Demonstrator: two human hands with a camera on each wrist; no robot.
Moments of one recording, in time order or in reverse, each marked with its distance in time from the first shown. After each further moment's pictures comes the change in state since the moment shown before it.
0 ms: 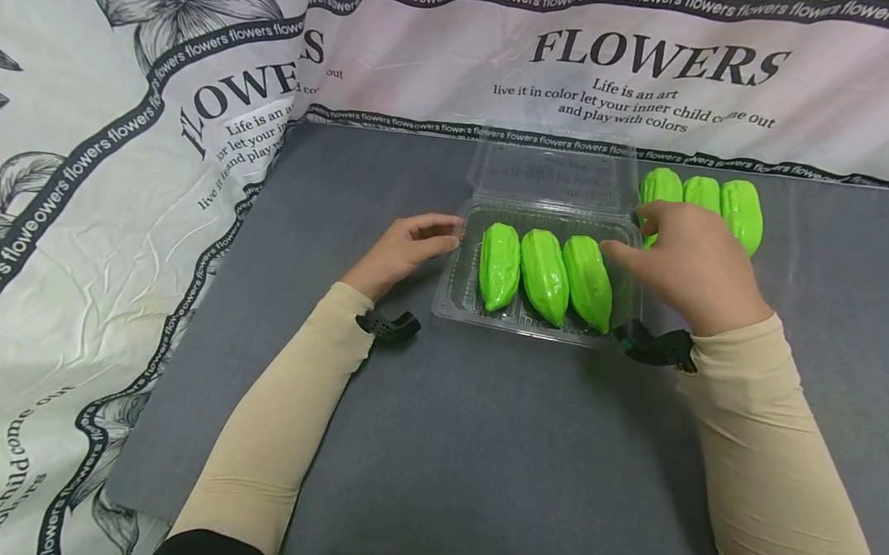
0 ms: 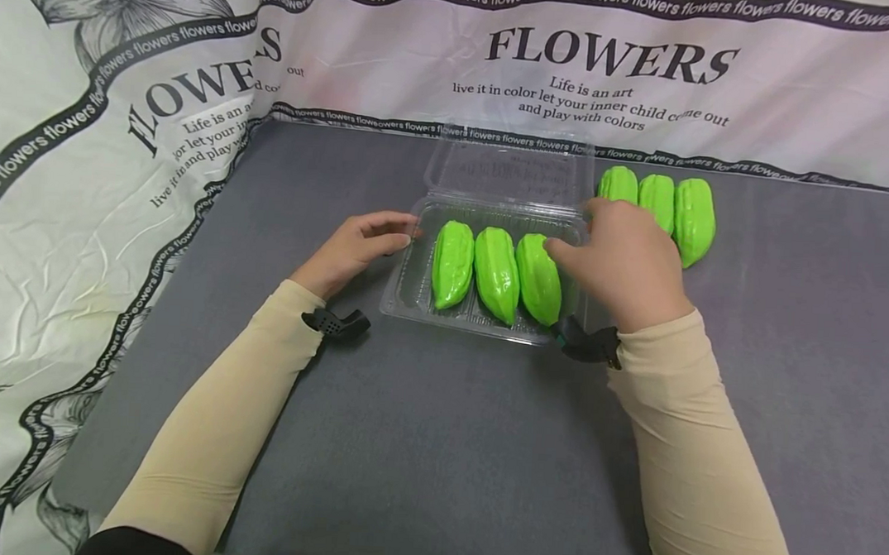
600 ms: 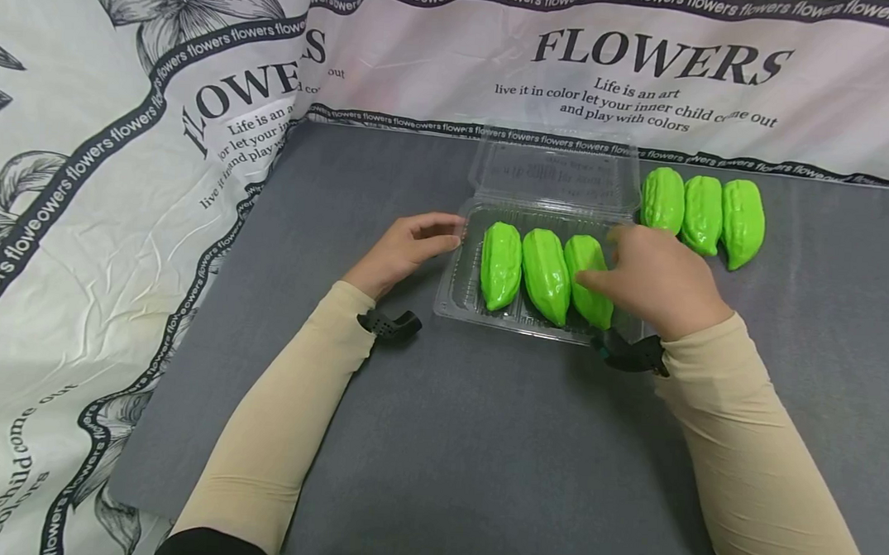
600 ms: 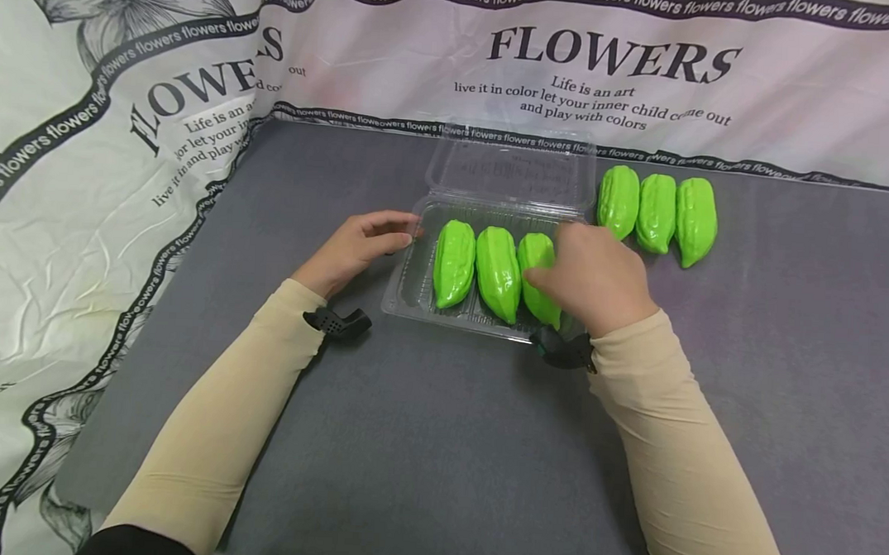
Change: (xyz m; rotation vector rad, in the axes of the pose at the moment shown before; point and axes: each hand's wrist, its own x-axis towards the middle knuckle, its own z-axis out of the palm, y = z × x) left_hand -0.001 0.001 0.000 -0.007 -0.005 0.013; right_hand 0.001 -0.013 0.021 -0.090 -0.127 -0.058
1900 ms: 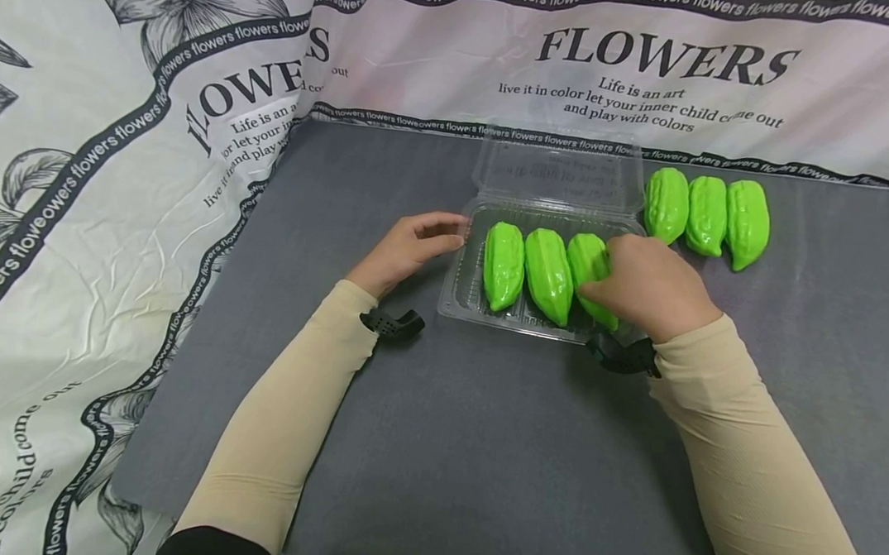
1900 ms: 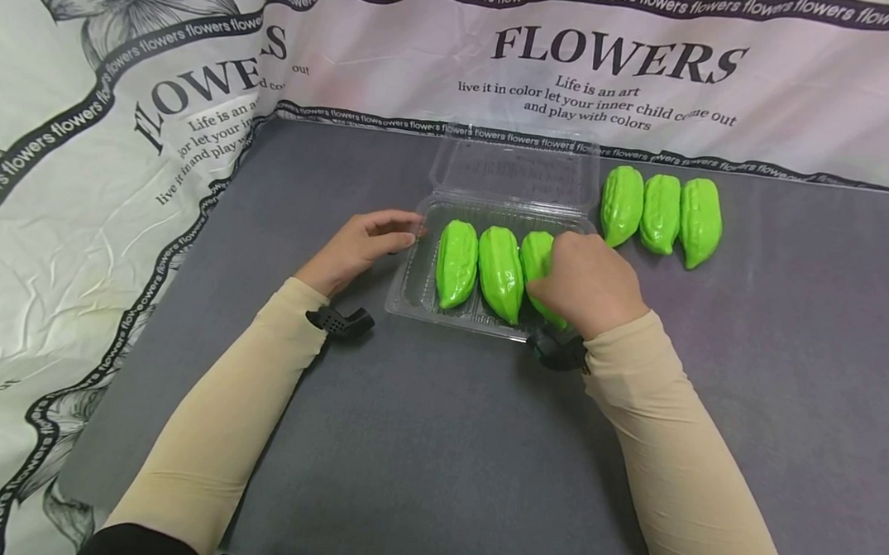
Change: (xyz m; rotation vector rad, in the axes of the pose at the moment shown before) left_hand 0.002 -0.001 -0.001 0.004 0.000 -0.001; right_hand 0.005 0.002 0.011 -0.004 -0.043 -0.034
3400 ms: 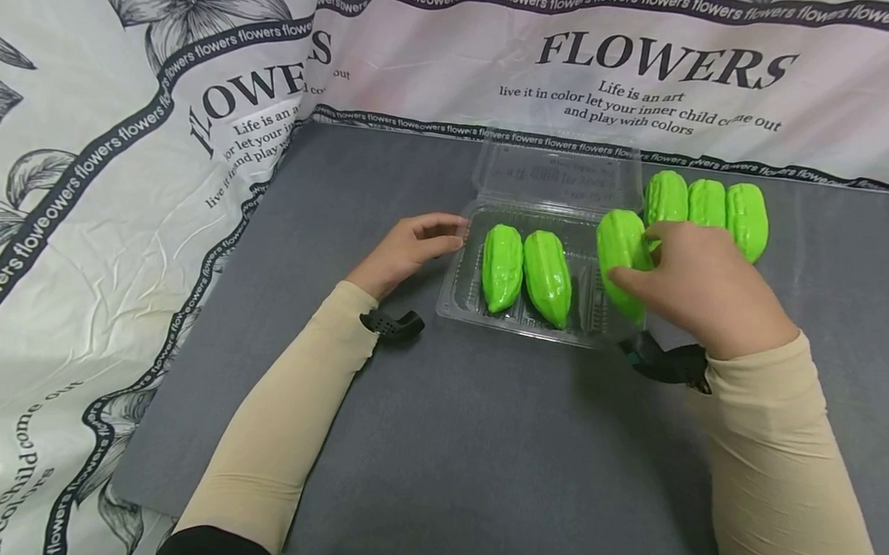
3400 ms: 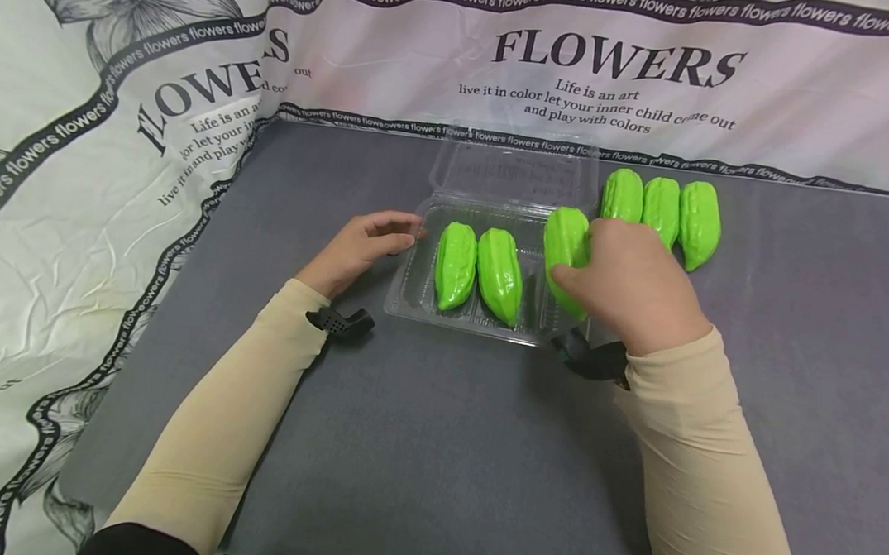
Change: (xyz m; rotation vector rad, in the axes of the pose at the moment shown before) left_hand -0.001 -0.002 -0.001 -0.016 0.002 0.017; right_hand -0.032 0.000 -0.037 0.045 0.092 -0.011
